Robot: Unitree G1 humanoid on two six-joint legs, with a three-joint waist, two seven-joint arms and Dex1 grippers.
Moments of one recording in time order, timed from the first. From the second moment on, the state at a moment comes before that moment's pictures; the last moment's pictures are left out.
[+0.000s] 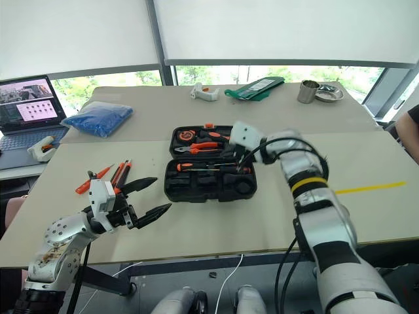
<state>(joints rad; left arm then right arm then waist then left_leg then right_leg) -0.07 0.54 0.10 -0.20 -0.48 0.07 -0.94 -1.06 -0.39 0.22 0.93 -0.12 -0.16 1.10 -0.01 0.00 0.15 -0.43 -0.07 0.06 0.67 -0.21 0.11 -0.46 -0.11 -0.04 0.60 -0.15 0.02</state>
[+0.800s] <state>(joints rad) -0.06 0.54 0.08 -0.18 -0.41 0.10 -0.86 -1.05 -0.33 0.34 1.03 -0.29 -0.37 0.88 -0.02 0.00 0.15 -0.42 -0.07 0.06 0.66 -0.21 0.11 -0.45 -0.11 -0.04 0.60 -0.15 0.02</state>
